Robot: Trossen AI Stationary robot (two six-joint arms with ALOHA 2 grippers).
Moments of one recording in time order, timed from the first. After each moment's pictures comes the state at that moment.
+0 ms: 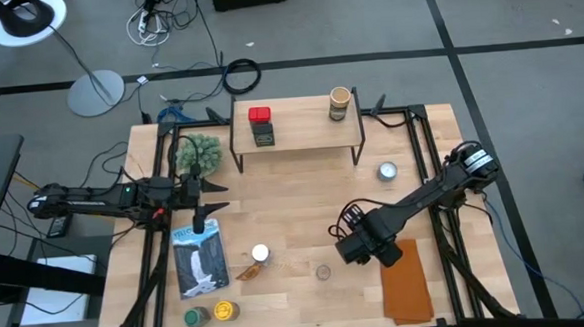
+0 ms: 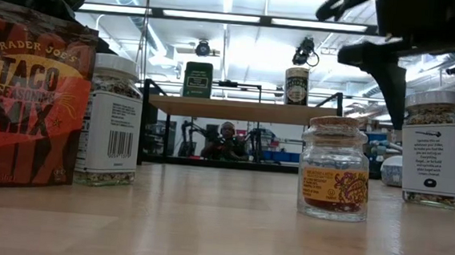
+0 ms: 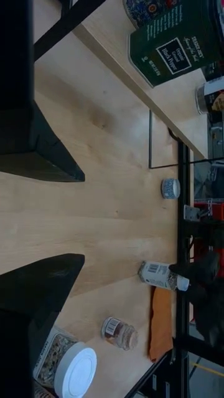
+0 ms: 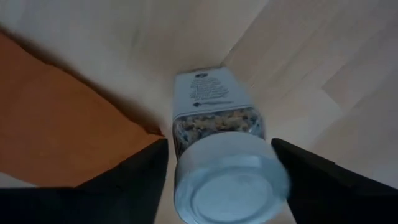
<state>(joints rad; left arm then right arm) -0.06 0.35 0.27 -0.20 -0.17 -0.04 0.46 1.75 1.30 -1.20 0.13 -0.19</state>
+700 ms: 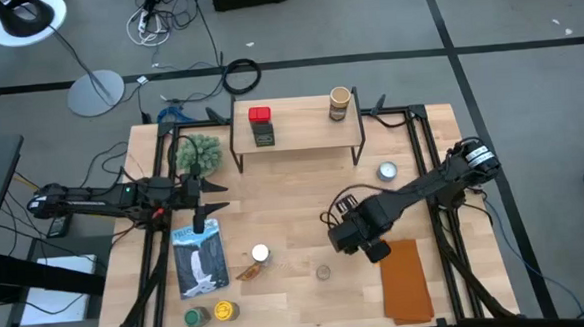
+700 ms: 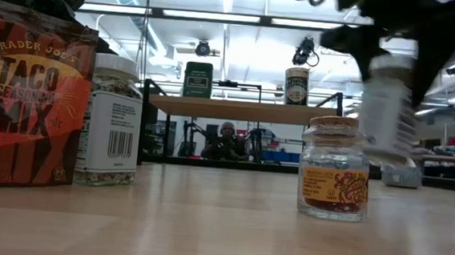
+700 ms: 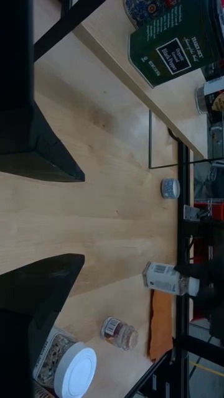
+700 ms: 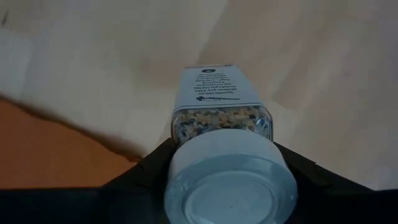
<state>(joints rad) -0.06 0.35 0.27 -0.20 -0.17 -0.04 0.38 1.72 1.38 -1.18 0.14 -0.11</state>
